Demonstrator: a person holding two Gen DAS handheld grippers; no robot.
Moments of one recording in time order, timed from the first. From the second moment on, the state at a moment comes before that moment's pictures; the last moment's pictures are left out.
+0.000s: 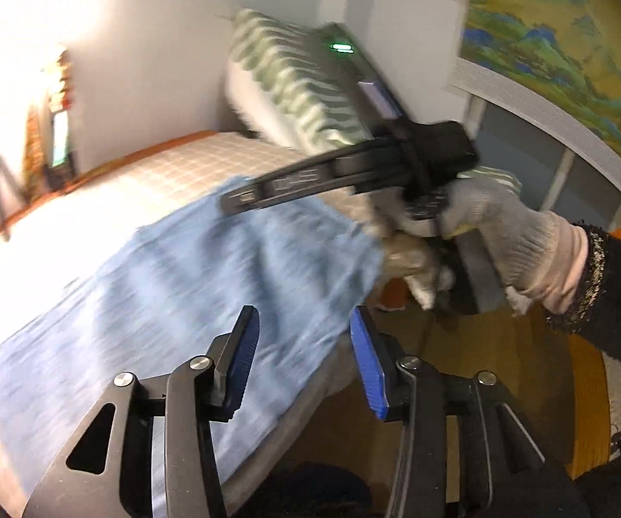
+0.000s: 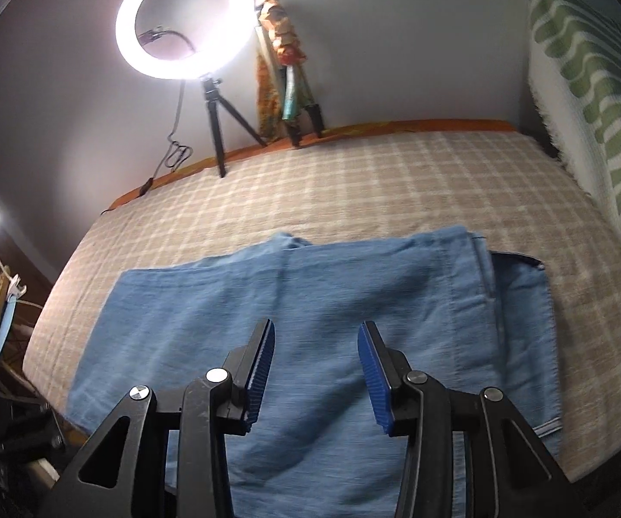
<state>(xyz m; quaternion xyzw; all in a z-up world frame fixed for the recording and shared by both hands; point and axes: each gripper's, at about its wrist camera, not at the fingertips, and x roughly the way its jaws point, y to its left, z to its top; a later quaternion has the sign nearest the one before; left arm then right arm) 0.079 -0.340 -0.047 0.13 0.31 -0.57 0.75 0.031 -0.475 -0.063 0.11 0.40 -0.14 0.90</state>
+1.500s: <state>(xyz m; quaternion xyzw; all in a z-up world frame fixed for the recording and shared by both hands) 0.149 -0.114 -0.131 -0.09 0.40 -0.37 0.83 0.286 -0.211 -0.183 -0.03 0.65 0.02 0.76</state>
